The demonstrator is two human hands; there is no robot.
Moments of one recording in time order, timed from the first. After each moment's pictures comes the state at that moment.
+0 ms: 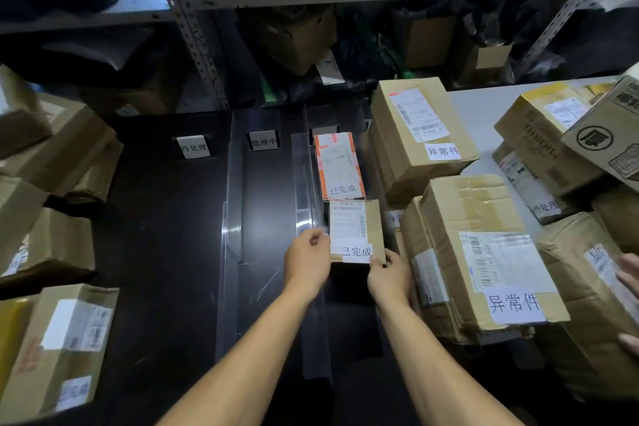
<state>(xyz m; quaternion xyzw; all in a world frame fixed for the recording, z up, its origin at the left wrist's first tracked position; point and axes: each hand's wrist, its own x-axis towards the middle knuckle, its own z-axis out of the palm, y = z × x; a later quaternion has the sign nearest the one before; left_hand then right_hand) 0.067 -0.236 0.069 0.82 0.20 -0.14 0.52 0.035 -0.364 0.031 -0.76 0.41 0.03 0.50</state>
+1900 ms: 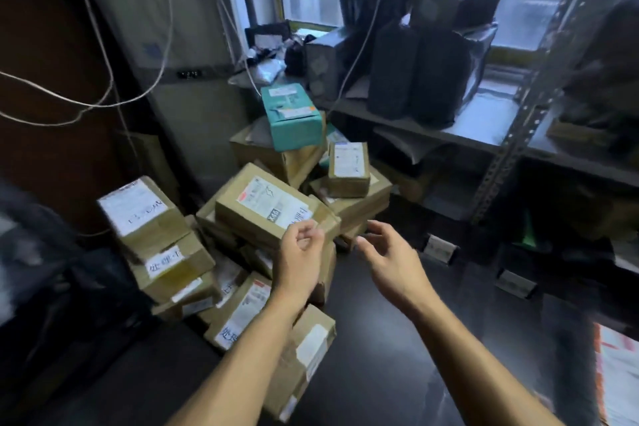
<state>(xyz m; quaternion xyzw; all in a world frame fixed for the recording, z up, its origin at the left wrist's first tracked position) 0.063 0.182 0.203 0.69 0.34 0.27 0.58 0.138 0.044 0.218 -0.82 -0.21 0.15 0.51</state>
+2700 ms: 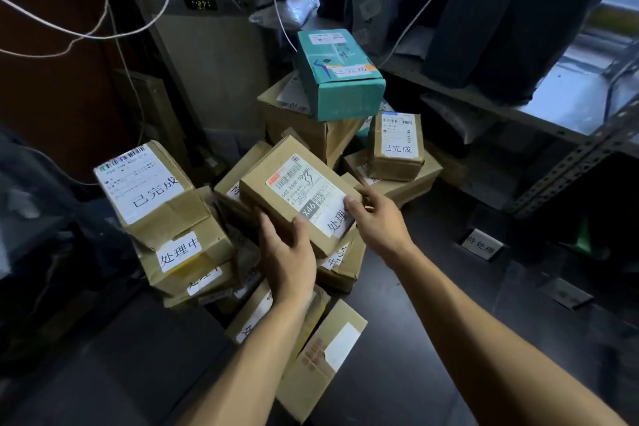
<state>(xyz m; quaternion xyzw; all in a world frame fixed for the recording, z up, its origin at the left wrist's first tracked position) 0.055 0.262 0.155 0.59 0.50 0.29 0.57 0.186 0.193 0.171 -0.82 -0.21 0.22 0.49</state>
